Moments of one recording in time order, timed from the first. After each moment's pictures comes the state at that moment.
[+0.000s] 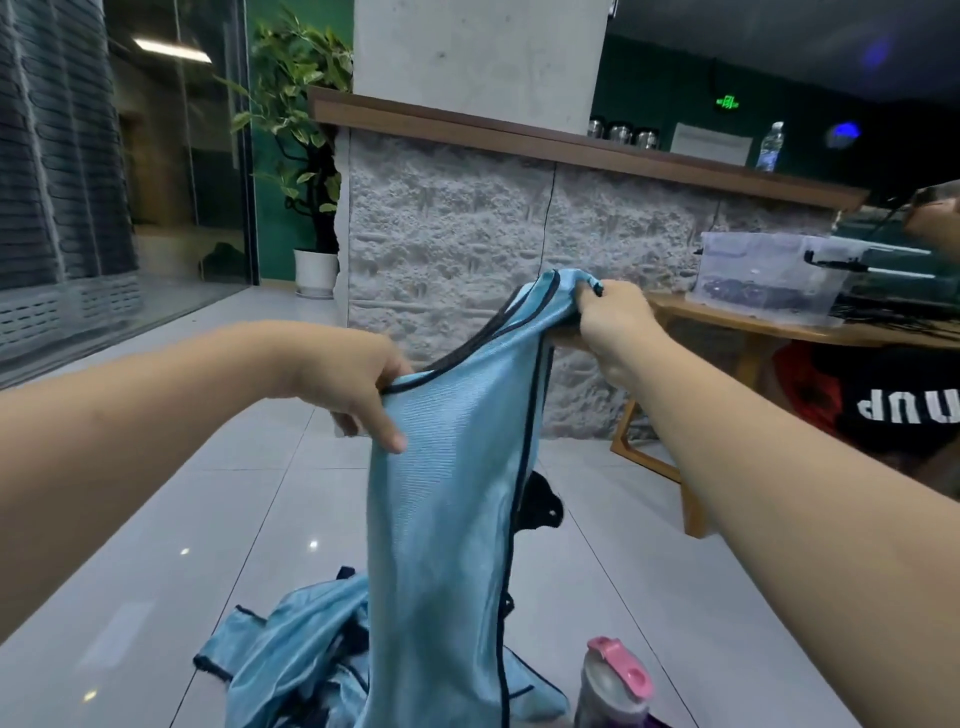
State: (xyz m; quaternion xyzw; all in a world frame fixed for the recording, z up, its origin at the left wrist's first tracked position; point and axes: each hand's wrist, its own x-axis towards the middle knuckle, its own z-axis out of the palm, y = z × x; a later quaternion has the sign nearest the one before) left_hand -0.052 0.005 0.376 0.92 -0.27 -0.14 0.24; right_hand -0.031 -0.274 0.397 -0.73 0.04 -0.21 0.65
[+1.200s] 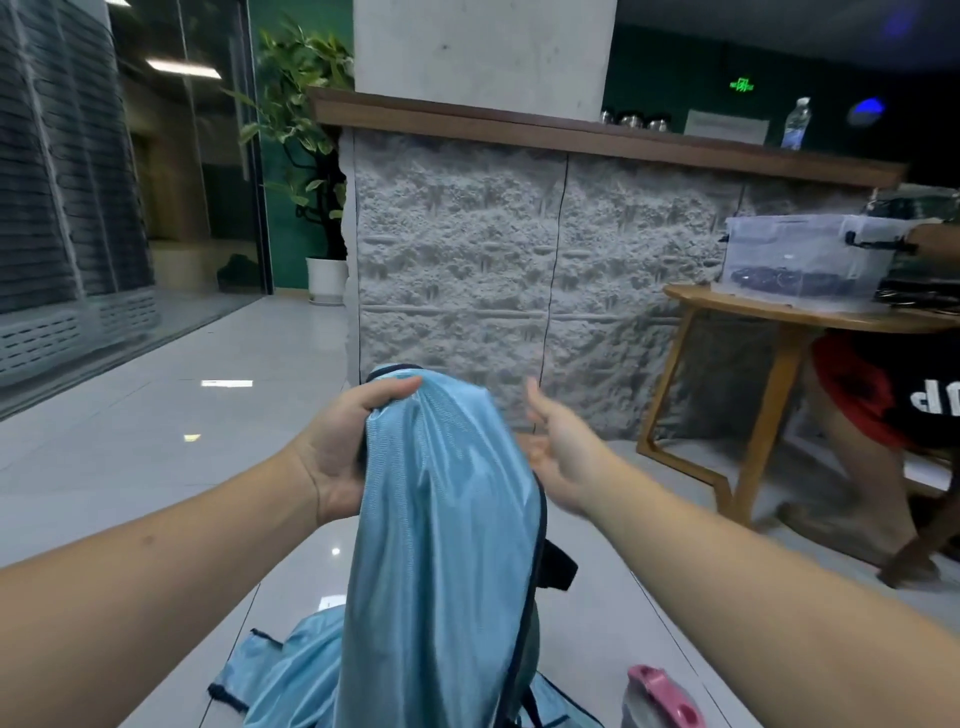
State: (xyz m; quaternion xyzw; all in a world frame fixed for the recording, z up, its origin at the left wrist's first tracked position) left_hand -0.047 -0.015 0.303 0.54 -0.04 -0.20 0.82; right_hand -0.004 -0.235 0.269 -0.59 0.08 0.04 0.80
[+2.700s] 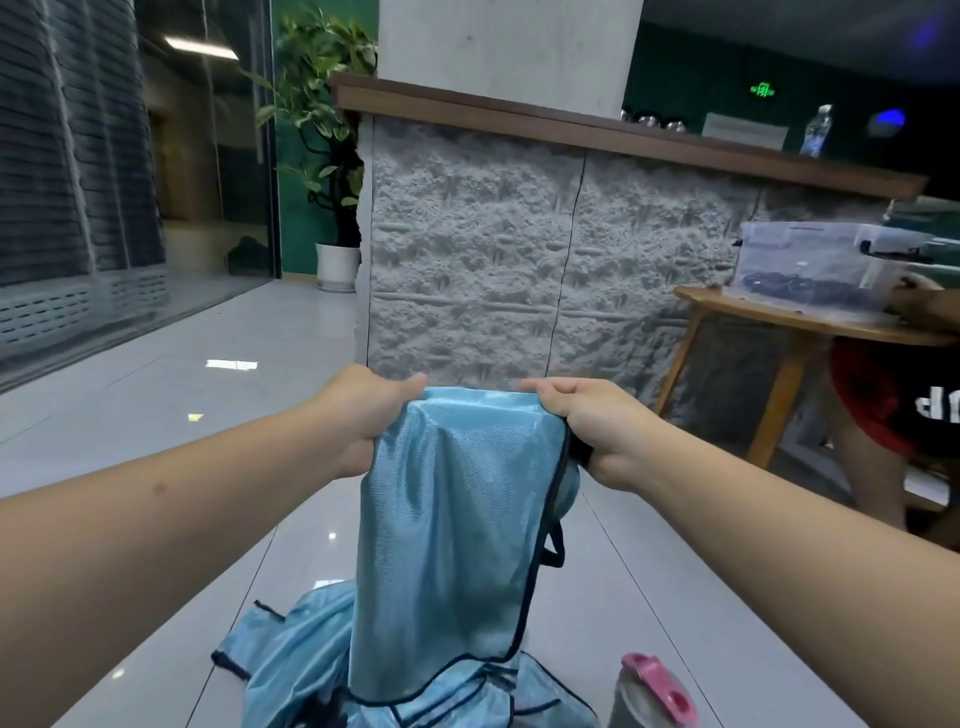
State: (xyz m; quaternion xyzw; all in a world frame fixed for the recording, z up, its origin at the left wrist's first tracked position) left_hand -0.035 -0.016 0.306 0.69 0.05 -0.03 0.72; right_hand -0.042 -0.243 0.304 -0.75 0.04 0.00 0.66
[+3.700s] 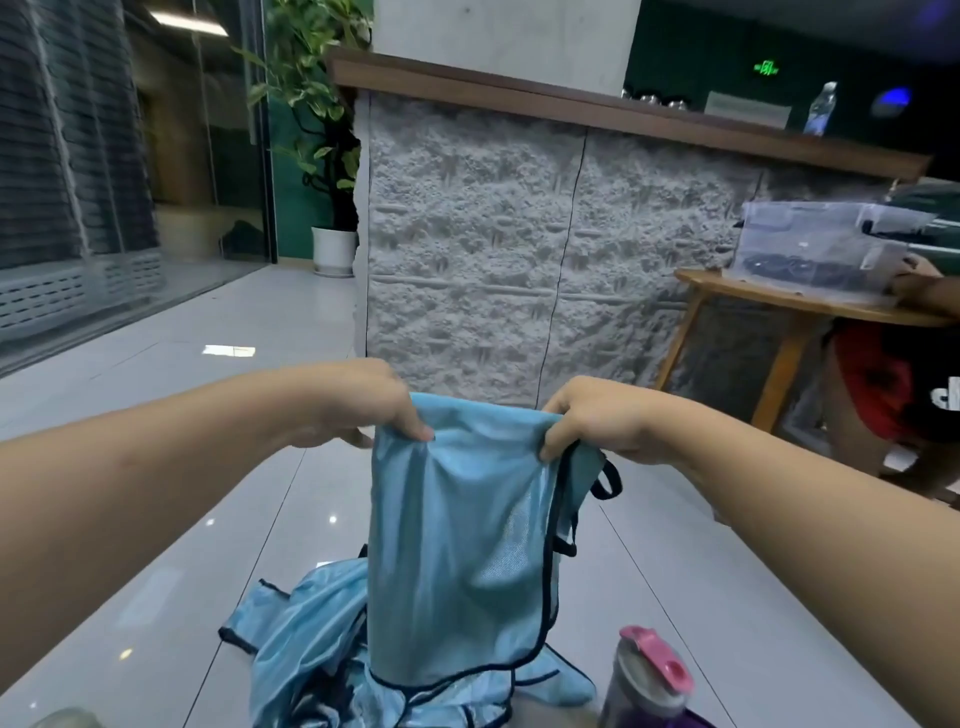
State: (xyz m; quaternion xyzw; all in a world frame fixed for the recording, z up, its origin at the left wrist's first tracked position) left_hand -0.042 0.009 0.313 0.88 -0.07 -0.16 0.44; right_hand -0.046 -0.260 0.310 -0.93 -0.07 0.12 0.34
